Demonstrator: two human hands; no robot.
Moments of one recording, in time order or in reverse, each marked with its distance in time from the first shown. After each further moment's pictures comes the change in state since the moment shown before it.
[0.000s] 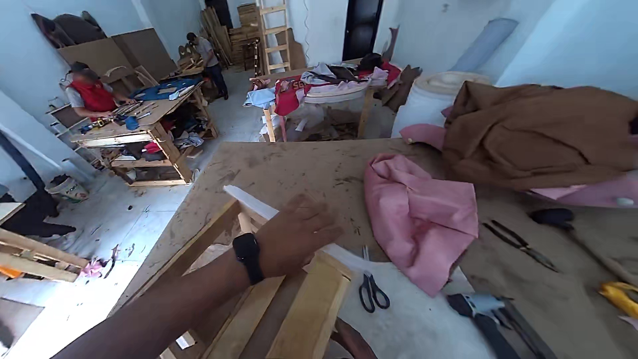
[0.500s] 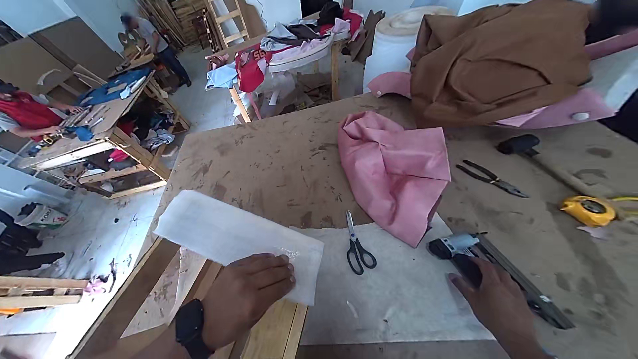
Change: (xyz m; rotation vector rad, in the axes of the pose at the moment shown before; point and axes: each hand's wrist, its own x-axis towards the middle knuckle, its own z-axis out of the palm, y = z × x) left_hand -0.078 0.028 0.064 -0.339 0.219 0.140; right_hand -0.075 0.181 -0.292 -1.052 0.834 0.429
